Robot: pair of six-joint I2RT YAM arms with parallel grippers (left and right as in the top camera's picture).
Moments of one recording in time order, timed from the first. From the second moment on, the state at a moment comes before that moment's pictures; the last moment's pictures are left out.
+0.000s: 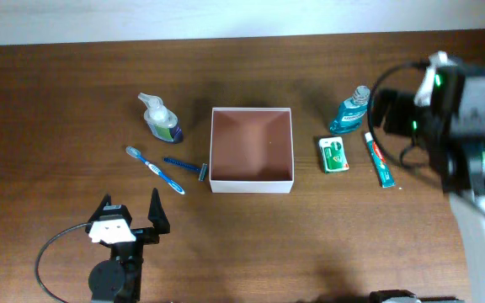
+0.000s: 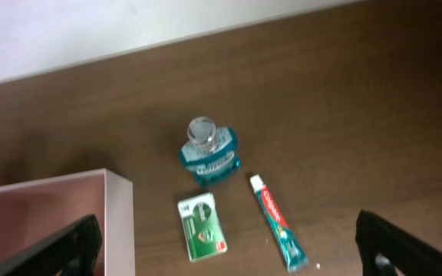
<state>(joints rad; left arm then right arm) -0.11 0.02 0.01 -0.07 -0.14 -0.15 0.01 1.30 1.51 -0.96 0.09 0.21</state>
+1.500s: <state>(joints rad) -0.11 0.02 0.01 -0.07 -0.13 -0.15 0.01 1.77 1.60 -0.76 0.05 -0.07</state>
